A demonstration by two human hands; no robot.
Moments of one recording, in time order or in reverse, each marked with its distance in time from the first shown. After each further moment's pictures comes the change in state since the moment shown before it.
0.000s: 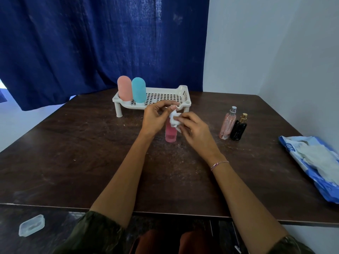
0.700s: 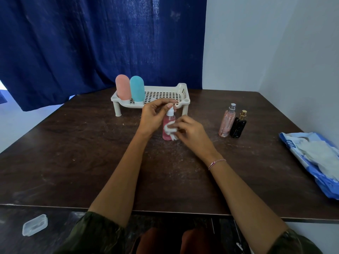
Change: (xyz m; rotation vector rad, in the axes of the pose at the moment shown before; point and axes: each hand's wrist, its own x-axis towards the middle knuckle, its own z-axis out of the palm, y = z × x) left_hand 0.001 -0.003 -0.004 -0.024 -0.042 -0.029; right_hand -0.002 0.005 0.013 0.055 -0.067 -0.023
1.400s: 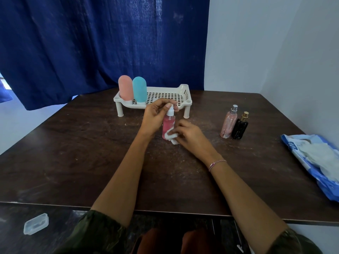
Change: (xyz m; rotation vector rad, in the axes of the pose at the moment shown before) left_hand -0.001 0.000 -0.001 -0.112 0.006 -0.035; right_hand 0.000 0.003 0.007 -0.012 -0.136 0.016
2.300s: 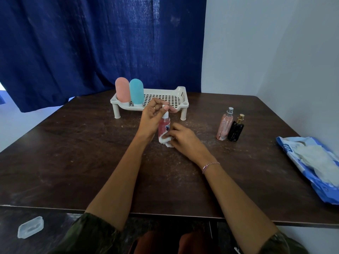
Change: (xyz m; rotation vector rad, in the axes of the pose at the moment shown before) left_hand -0.002 0.000 0.007 -0.167 0.015 -0.014; right_hand 0.003 -0.008 0.001 -0.041 -0.075 0.012
